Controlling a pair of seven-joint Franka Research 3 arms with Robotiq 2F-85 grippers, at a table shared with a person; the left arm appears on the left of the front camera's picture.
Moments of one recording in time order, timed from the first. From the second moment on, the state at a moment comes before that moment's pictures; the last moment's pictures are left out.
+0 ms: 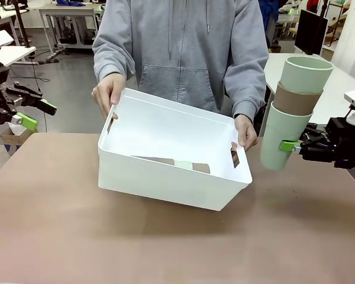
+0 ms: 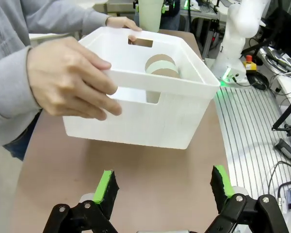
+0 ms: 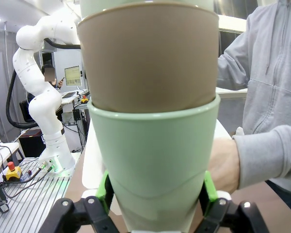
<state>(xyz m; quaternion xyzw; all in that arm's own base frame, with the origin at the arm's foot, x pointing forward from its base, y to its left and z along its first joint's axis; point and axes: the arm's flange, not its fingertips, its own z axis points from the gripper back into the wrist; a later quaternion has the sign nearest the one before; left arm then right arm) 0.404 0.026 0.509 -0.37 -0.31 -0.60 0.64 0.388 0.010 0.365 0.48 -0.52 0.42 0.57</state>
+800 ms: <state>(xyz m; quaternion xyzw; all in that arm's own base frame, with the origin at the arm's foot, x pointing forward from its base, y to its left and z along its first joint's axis) 0.404 0.026 0.509 -0.37 -0.31 -0.60 0.64 0.392 0.017 0.373 0.46 -0.52 0.43 0.58</state>
